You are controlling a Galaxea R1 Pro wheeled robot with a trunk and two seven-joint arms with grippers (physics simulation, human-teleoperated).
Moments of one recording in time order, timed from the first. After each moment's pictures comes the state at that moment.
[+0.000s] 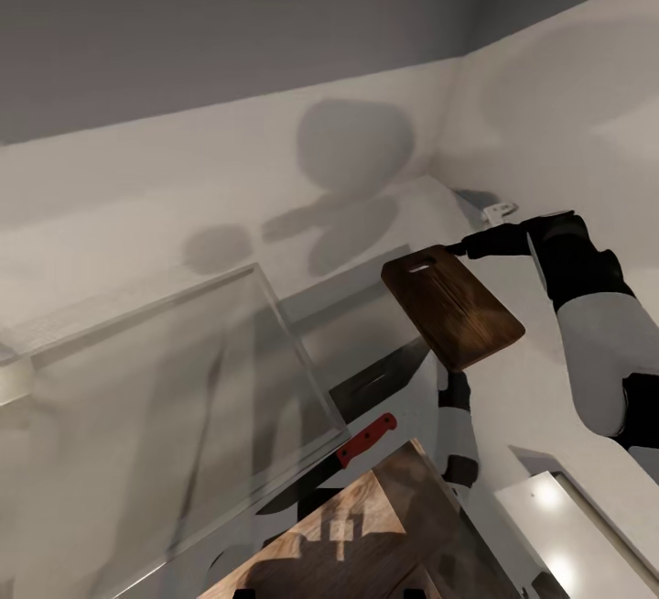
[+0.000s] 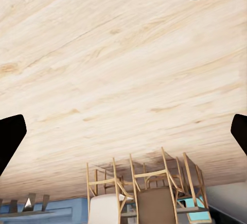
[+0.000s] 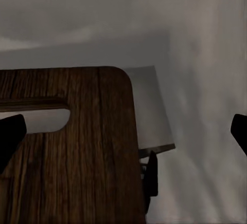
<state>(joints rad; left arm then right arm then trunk) 0.43 -0.05 -0.10 -0.62 0.07 0.23 0.04 -1.38 -0.22 -0.08 -0.68 0.45 0.60 0.69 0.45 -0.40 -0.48</state>
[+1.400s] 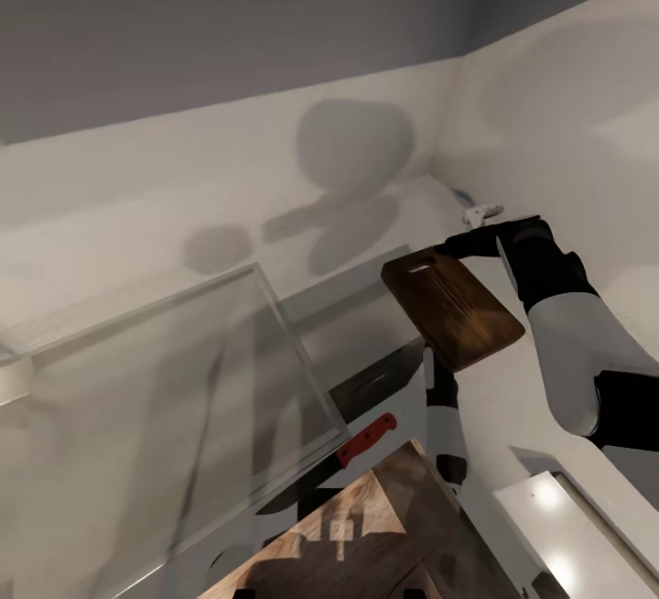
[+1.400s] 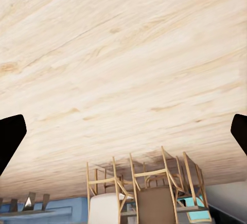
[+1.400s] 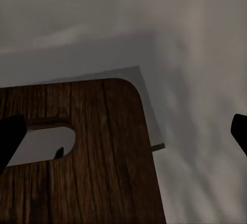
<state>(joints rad) 0.43 -0.05 -0.10 -0.61 0.07 0.23 0.04 -1.38 -0.13 -0.08 -0.65 0.44 0.61 0.48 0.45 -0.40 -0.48</state>
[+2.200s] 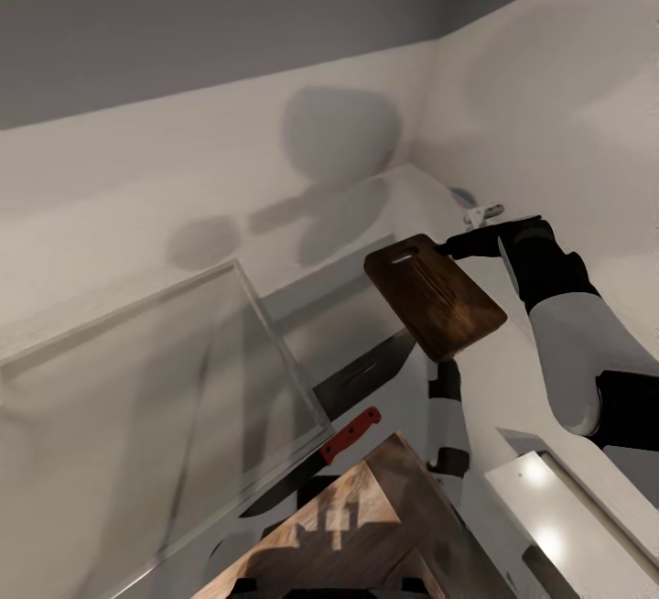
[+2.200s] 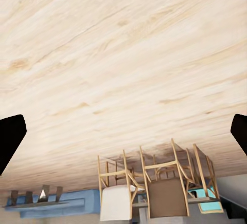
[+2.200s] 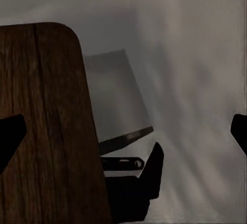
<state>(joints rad) 0.43 -0.05 -0.10 -0.61 0.07 0.23 0.04 -1.38 -0.13 -0.08 -0.65 0.44 0.60 0.48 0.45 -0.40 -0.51</state>
